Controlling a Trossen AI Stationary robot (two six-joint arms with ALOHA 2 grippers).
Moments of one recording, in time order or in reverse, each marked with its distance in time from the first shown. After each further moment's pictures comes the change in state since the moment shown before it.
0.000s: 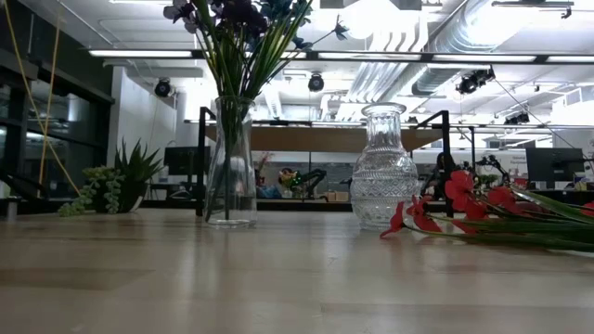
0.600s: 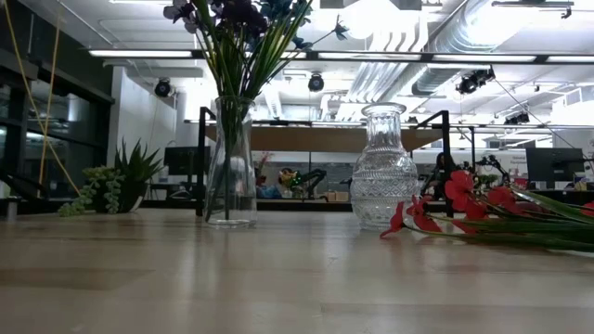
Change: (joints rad) left arm -0.001 0.000 0.000 -0.001 0.027 0.002; right arm -0.027 0.004 0.000 0.142 0.064 -0.018
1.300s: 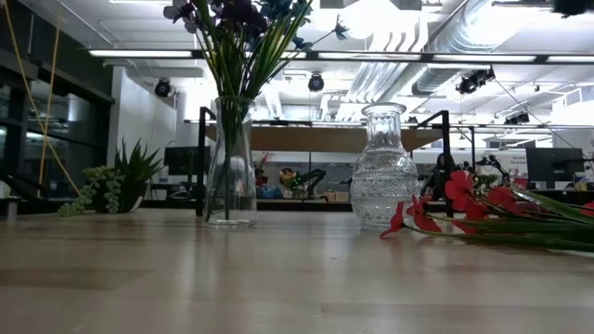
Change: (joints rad) left arm 0.000 0.000 0.000 -0.008 0.043 -0.025; right arm 0.035 -0.574 -0.968 0.515 0.039 0.328
